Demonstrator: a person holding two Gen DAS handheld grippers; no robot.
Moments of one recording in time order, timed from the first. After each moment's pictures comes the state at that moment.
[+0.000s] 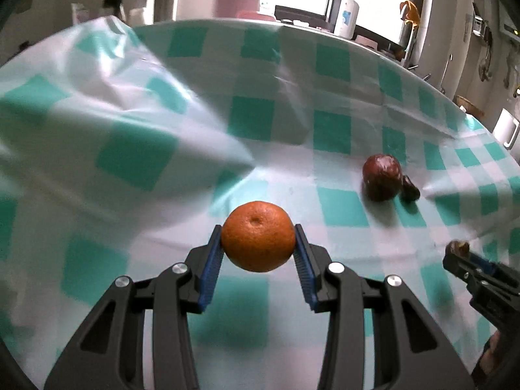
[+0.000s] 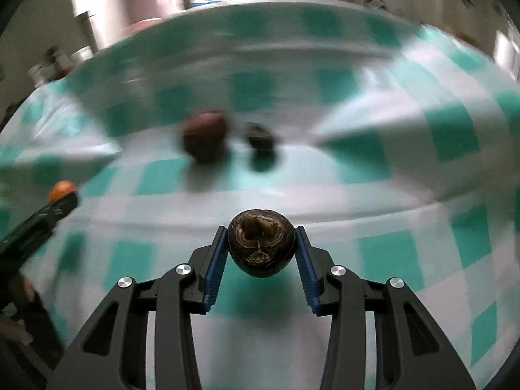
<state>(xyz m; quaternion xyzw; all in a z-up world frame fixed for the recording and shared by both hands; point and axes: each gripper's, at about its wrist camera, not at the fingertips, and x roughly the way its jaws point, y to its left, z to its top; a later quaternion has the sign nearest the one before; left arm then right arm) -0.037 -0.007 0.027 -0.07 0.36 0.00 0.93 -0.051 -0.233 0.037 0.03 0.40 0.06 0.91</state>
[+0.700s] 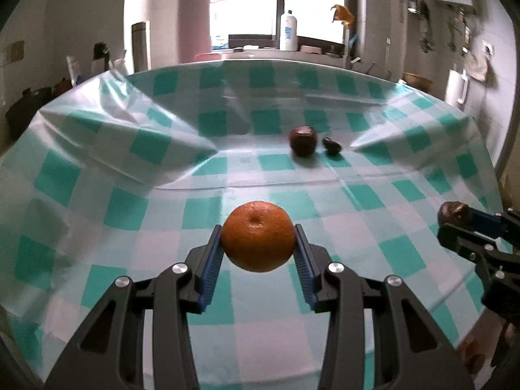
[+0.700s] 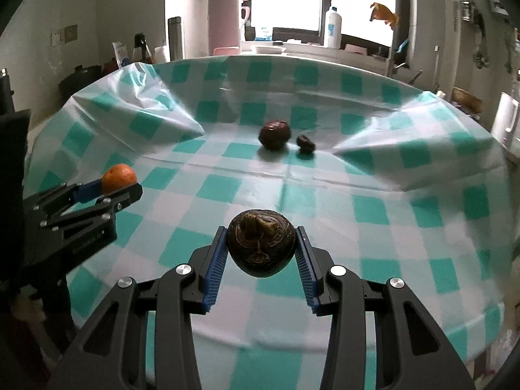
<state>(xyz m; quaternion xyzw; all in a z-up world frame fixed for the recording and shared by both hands) -0.197 -0.058 0.056 0.02 0.30 -0.07 0.95 -0.229 -0.239 0.076 -0.04 0.33 0.08 0.94</state>
